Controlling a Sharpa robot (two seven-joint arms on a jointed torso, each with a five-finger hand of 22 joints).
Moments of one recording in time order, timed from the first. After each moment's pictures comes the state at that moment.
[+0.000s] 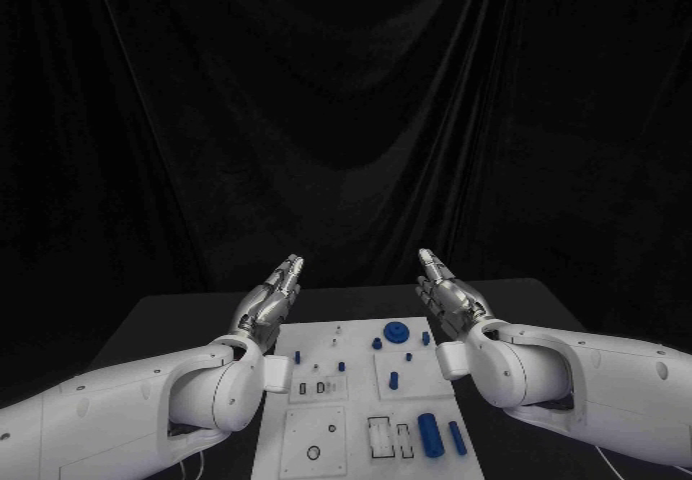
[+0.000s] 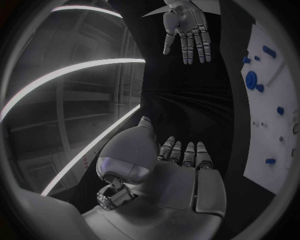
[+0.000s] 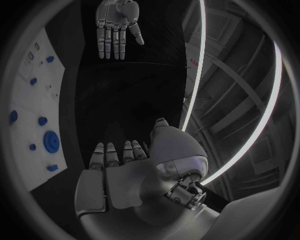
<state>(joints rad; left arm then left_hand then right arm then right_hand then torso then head) 1.18 -0.81 -0.19 1.62 0.18 -0.49 0.57 1.11 0.27 -0.28 0.29 0.18 0.13 -0.10 0.02 0.02 0.00 -0.15 0.01 0.00 0.00 -0.03 0.00 0.00 0.15 0.00 -0.03 0.00 0.00 1.21 -0.82 -0.21 1.62 0.26 -0.49 0.47 0.93 0.24 -0.33 0.28 0.26 0.00 -0.23 0.00 0.00 0.00 -0.26 0.00 0.00 0.00 -0.03 0.00 0.00 0.16 0.00 -0.03 0.00 0.00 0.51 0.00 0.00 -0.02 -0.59</state>
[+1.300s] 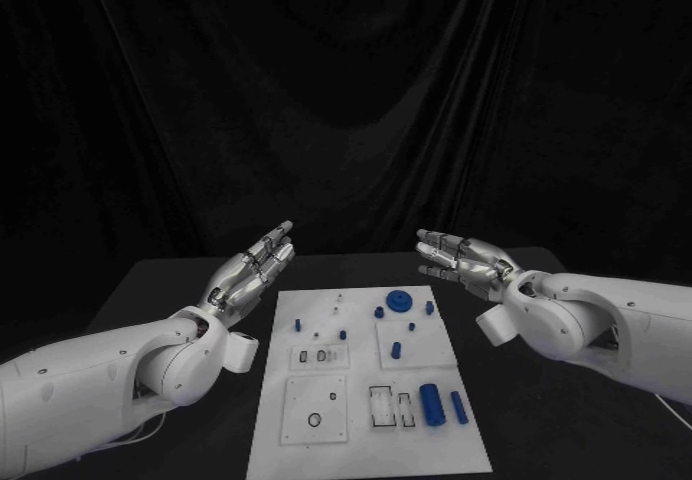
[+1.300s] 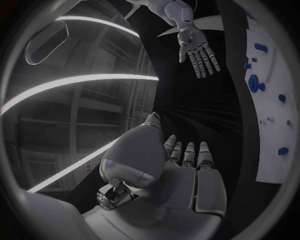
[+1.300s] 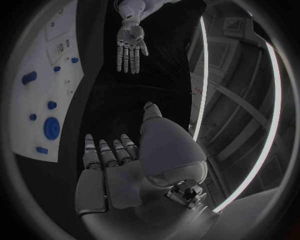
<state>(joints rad) 1.20 -0.90 -0.22 1.54 -0.08 -0.18 0.67 1.40 0.26 -0.25 0.29 0.41 0.20 -0.03 0.02 0.03 0.00 -0.08 0.01 0.00 0.00 -0.03 0.00 0.00 0.17 0.00 0.06 0.00 0.00 1.33 -0.93 -0.25 1.56 -0.11 -0.20 0.27 1.33 0.12 -0.26 0.25 0.43 0.18 0.05 0.05 0.03 0.05 0.02 0.02 0.01 0.10 0.16 0.03 0.02 0.16 0.18 0.25 0.08 0.04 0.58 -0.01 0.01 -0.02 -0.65</state>
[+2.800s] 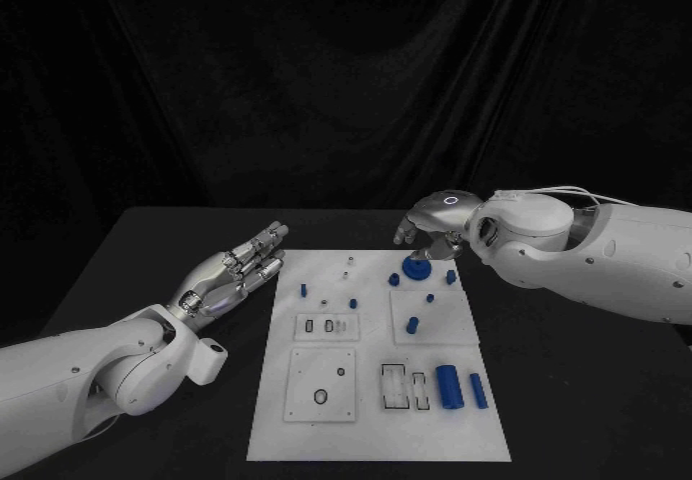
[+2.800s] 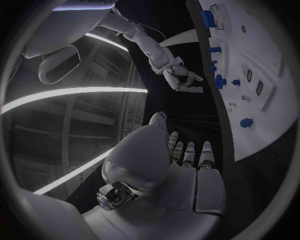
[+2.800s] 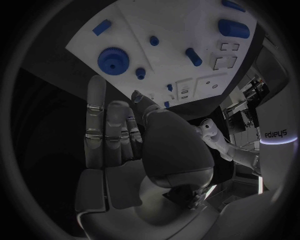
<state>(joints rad) 1.20 -1.02 -0.22 1.62 -0.33 -0.13 0.68 1.51 0.25 -0.22 0.28 0.52 0.25 0.00 0.03 0.03 0.00 -0.04 0.01 0.00 0.00 -0.02 0.00 0.00 0.17 0.00 0.13 0.00 0.00 1.50 -0.80 -0.25 1.51 -1.74 -0.12 -0.11 1.37 -0.05 0.22 0.00 0.17 0.84 0.06 0.08 0.08 0.98 0.05 0.11 0.07 1.44 -0.05 0.98 0.83 0.17 1.33 0.06 0.69 0.57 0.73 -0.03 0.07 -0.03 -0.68</state>
